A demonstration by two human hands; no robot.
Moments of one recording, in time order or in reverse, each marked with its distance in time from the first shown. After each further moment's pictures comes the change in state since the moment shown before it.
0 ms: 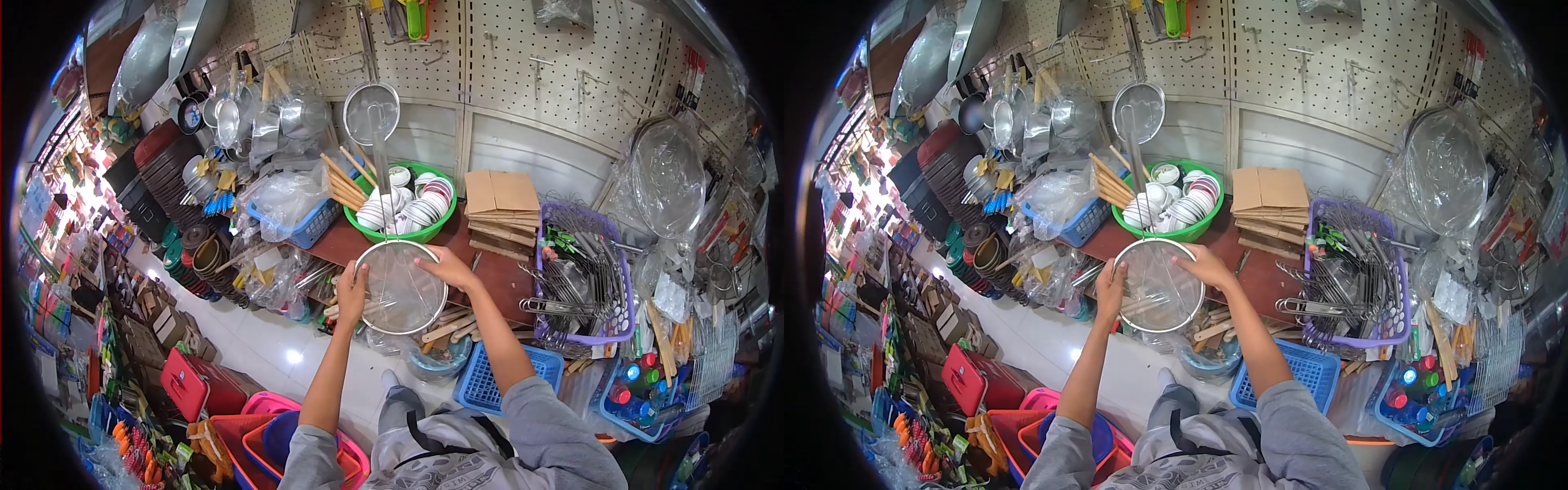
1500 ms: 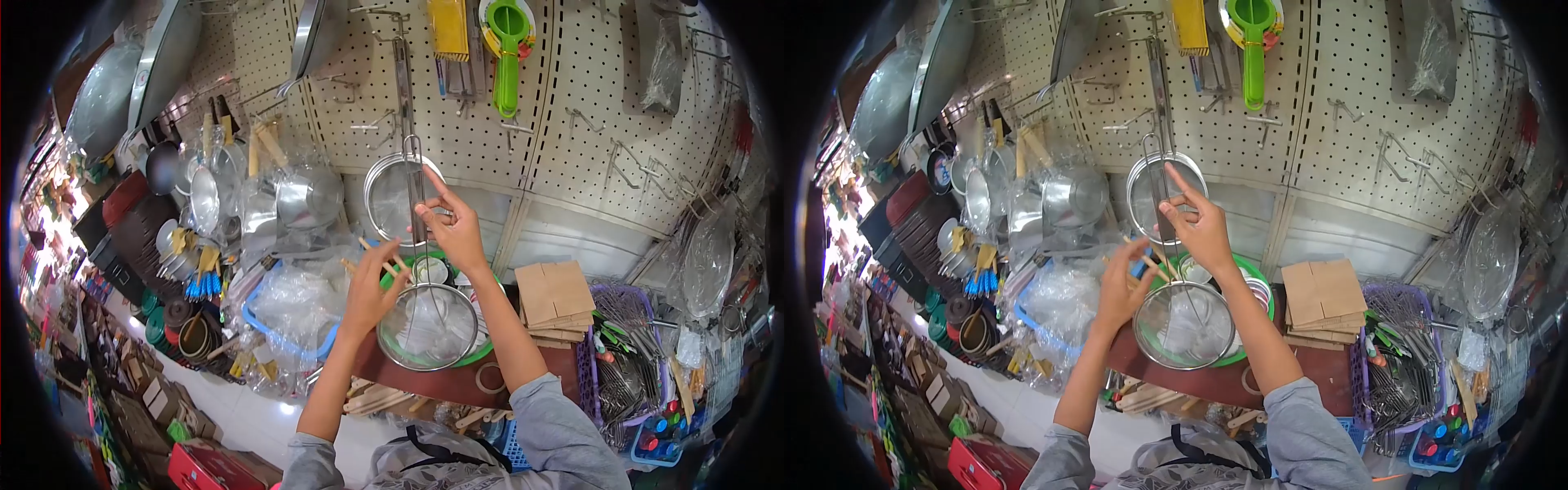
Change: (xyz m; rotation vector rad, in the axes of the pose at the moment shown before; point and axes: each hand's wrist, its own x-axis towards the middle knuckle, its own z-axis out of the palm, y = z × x) left_hand 0.322 0.037 -0.033 0.191 -0.141 0.661; right_hand 0.274 -0.217 -0.046 0.217 0.443 -0.517
